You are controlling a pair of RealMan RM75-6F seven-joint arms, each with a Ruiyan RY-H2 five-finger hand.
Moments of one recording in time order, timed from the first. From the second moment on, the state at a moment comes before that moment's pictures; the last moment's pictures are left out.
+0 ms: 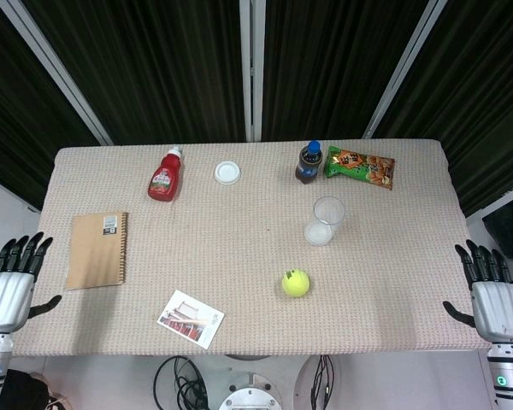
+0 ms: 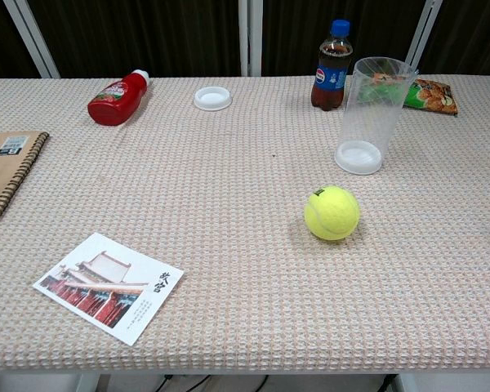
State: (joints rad) left arm -0.12 -1.14 -0.05 -1.58 1.51 1.49 0.13; right arm 0.05 -1.14 0.06 -1.64 -1.47 1.48 -0.16
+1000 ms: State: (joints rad) left arm -0.12 -1.14 -0.03 -1.57 1.52 1.46 0.09; right arm 0.30 -1.28 0.04 -1.79 -1.56 1.12 -0.43
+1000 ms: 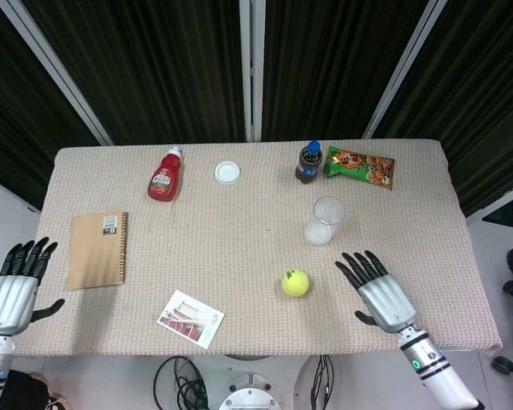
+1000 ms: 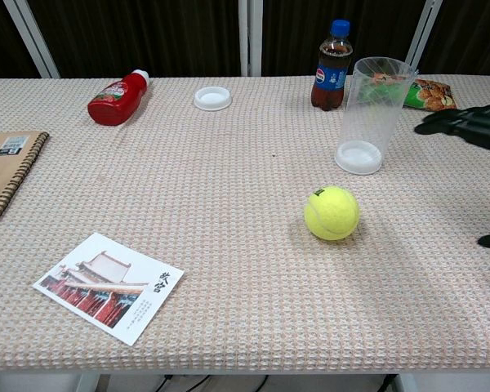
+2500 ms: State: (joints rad) left arm -0.11 -1.12 -0.04 -1.55 1.49 1.46 0.05; right arm 0.55 -1.43 0.13 -1.76 -1.43 1.10 -0.47
